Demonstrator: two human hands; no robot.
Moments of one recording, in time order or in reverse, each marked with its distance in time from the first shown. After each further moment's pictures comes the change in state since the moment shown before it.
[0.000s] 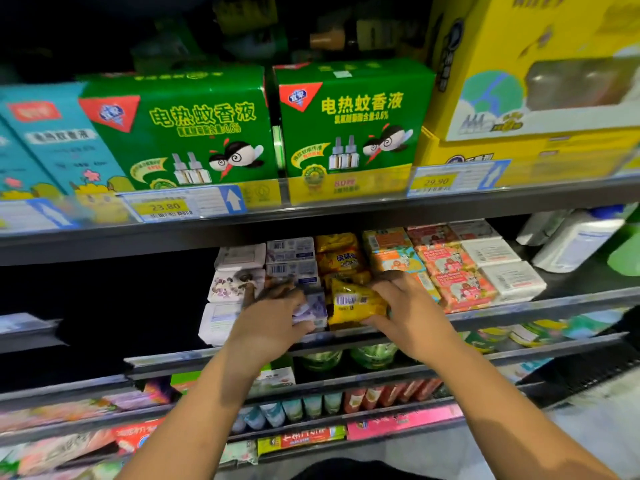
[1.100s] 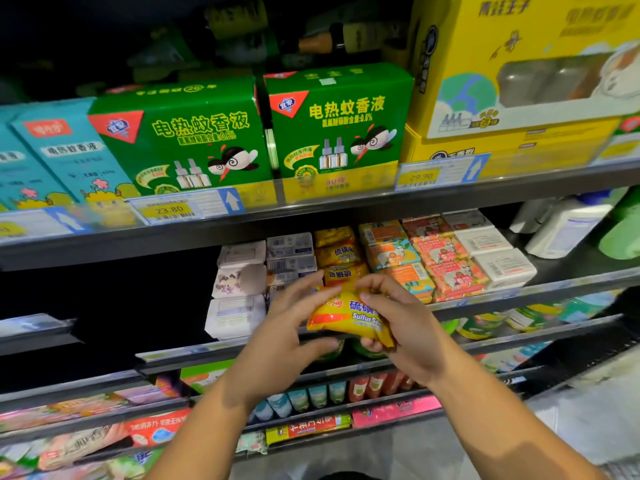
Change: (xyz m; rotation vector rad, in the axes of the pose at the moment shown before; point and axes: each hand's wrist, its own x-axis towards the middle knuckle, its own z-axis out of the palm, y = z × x) left_hand -0.064 0.021 -0.023 -0.765 0.121 0.352; right_hand -0.028 -0.078 -0.036 1.469 -0.103 0.649
